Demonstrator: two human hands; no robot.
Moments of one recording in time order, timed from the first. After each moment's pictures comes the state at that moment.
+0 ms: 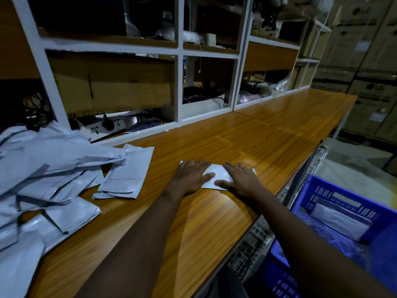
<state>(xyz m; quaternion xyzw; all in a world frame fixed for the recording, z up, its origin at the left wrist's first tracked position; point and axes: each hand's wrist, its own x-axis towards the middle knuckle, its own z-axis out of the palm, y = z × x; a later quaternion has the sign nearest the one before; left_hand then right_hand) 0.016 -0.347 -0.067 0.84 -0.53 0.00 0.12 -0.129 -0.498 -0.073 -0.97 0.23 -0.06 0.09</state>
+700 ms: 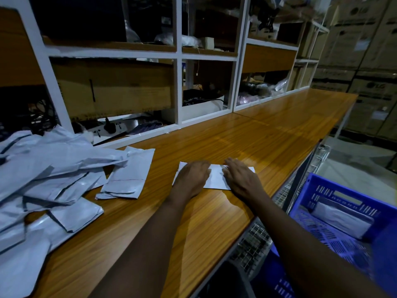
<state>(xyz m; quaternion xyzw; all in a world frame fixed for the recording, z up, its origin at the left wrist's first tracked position) 0.007 -0.349 -0.078 0.79 -0.57 0.14 0.18 -0.133 -0.489 -0.083 -0.96 0.18 -0.20 0.07</state>
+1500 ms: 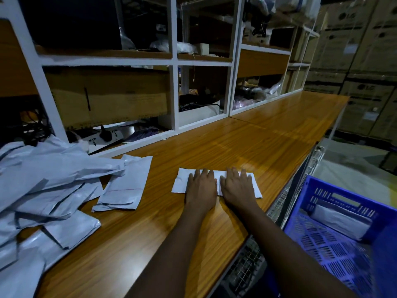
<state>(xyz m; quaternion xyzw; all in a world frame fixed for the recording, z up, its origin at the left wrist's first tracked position) -0.039 -0.363 -0.072 0.88 -0.47 0.09 0.08 -0.110 -0.471 -0.095 -0.93 0.34 -0.11 -0.01</state>
